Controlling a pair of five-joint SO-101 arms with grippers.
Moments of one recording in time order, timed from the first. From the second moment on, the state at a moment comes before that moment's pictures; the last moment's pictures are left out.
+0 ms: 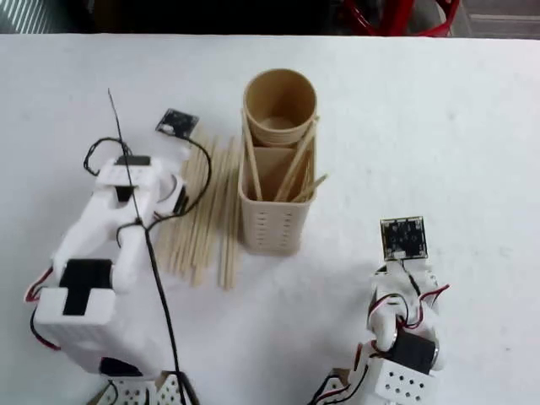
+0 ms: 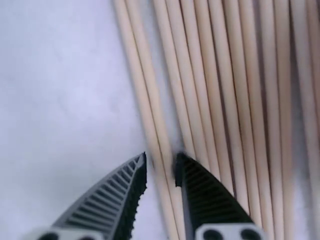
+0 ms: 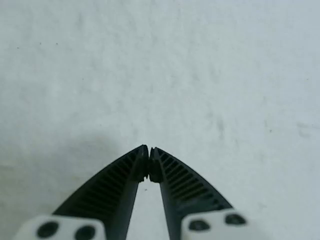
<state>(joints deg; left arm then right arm) -6.1 12.4 25.1 52.1 -16.6 16.9 -102.7 96.4 61.5 27.0</state>
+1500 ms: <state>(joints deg) -5.7 4.7 29.5 58.4 -16.0 16.9 -102.7 96.4 61.5 27.0</state>
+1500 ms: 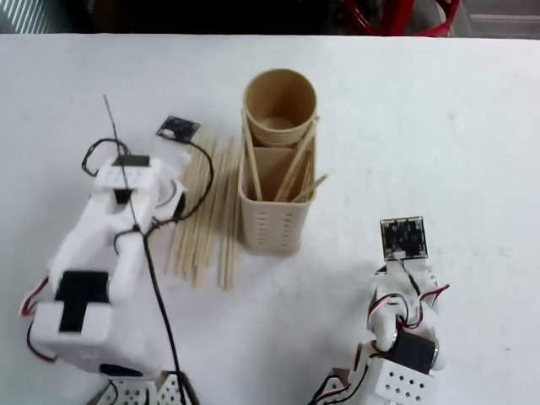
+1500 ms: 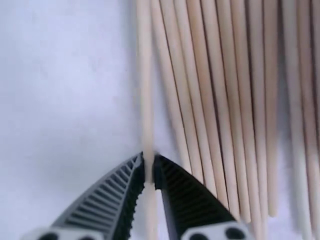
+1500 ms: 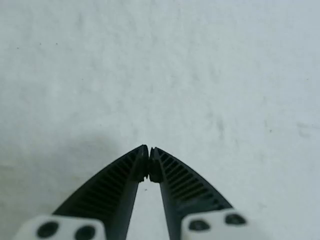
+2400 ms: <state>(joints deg) 1.5 -46.5 29.0 68.2 -12.5 16.9 -102.7 96.4 61.5 27.0</state>
